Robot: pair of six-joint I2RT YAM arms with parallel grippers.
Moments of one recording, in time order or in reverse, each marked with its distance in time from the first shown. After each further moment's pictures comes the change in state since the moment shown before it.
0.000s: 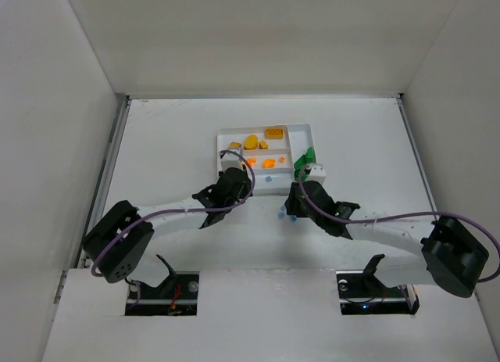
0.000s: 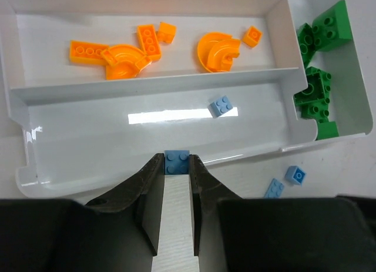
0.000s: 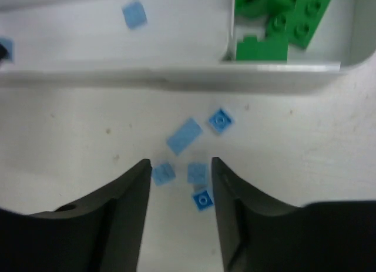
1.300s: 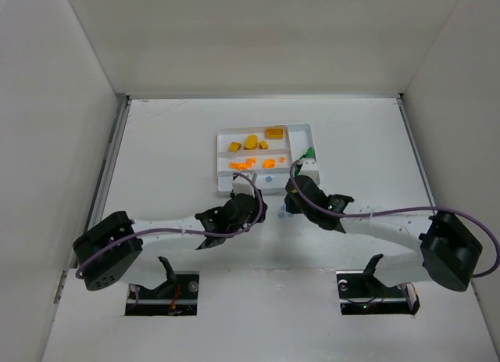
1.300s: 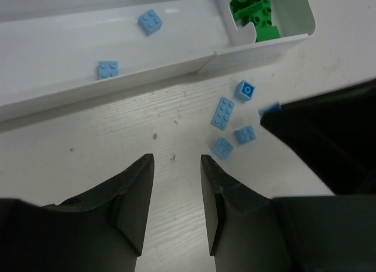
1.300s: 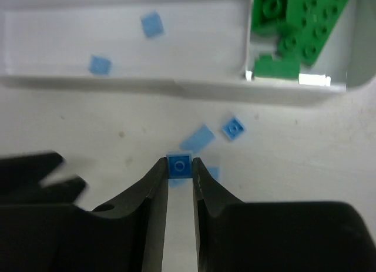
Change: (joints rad) left arm -0.227 -0.089 -0.110 0.011 -0.016 -0.067; right arm 0.063 0.040 0.093 -0.157 0.055 -0.009
